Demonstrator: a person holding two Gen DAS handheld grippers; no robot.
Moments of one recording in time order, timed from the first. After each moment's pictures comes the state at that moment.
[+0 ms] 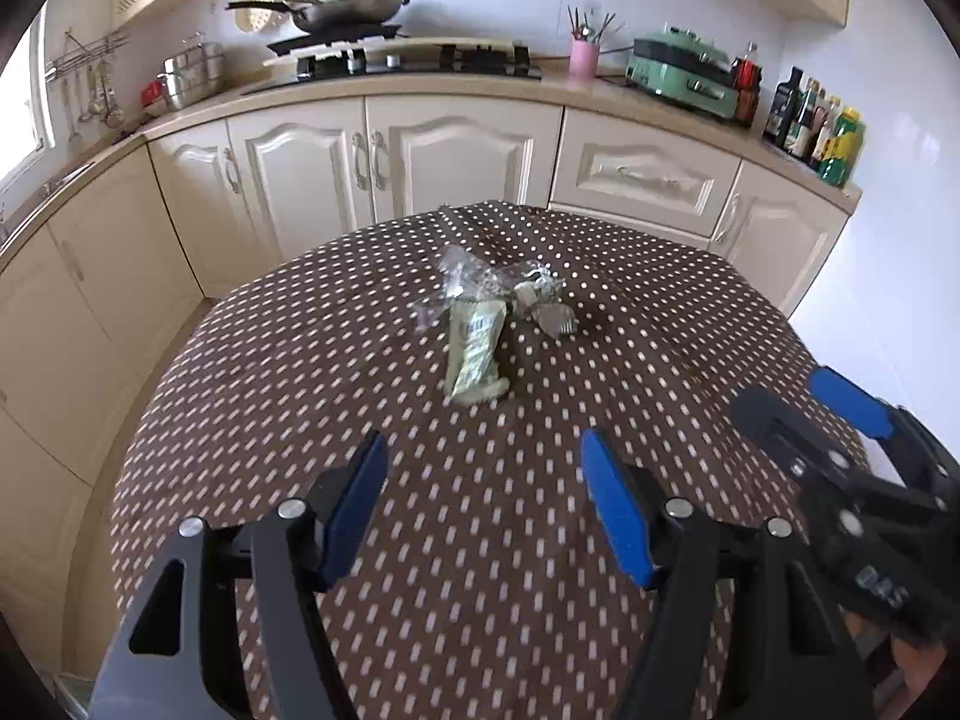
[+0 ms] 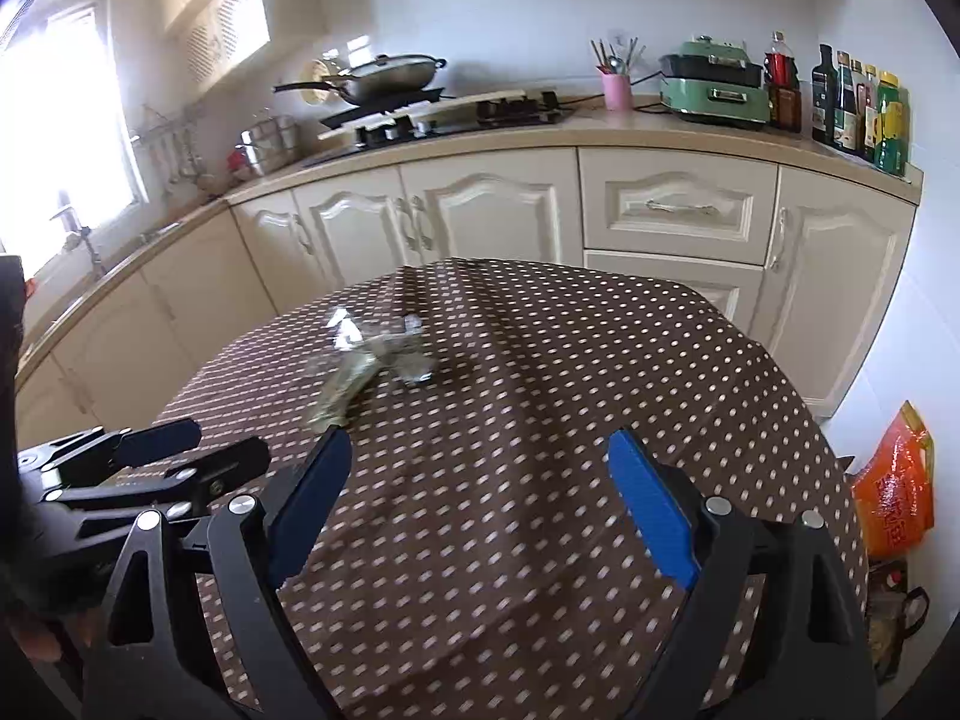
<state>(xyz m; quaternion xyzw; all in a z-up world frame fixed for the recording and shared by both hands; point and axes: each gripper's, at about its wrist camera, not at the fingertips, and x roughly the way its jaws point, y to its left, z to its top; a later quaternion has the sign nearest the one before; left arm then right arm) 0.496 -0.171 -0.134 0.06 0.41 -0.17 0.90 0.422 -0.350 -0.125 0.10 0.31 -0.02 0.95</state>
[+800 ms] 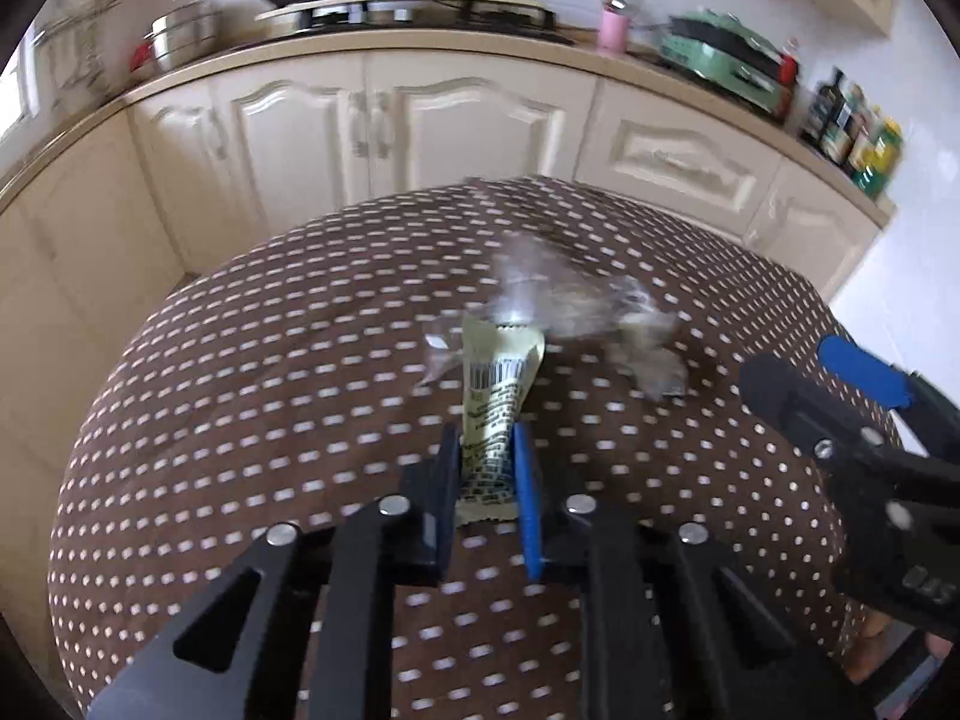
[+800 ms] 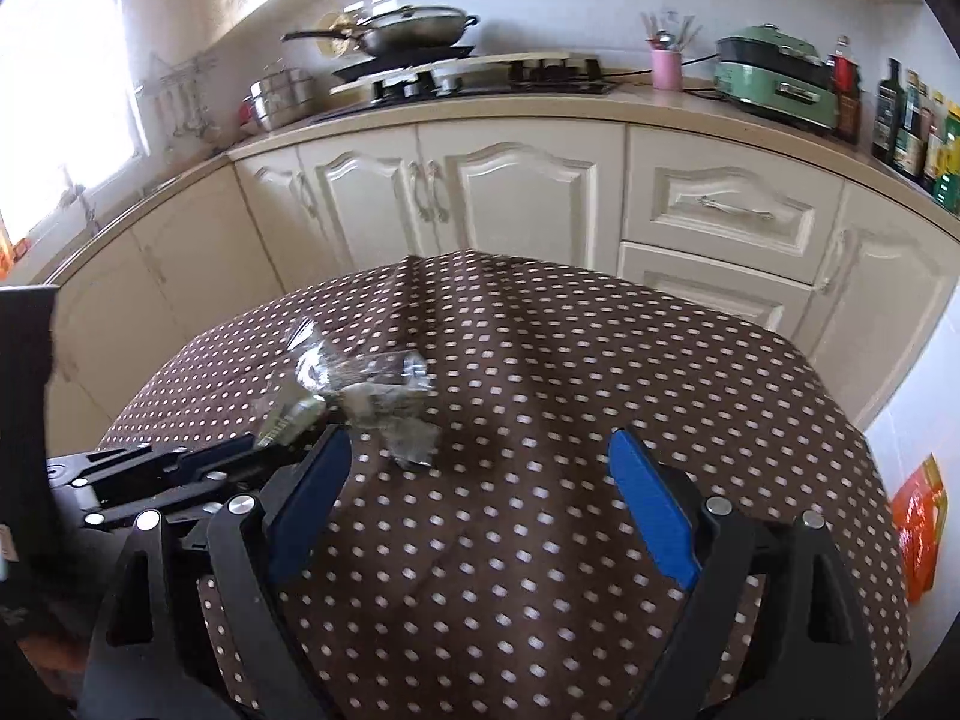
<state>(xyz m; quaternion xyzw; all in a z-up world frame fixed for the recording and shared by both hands) 0.591 -0.162 -0.180 0.03 0.43 -0.16 0.89 0.523 -0.334 -0.145 0.06 0.35 0.02 0.93</state>
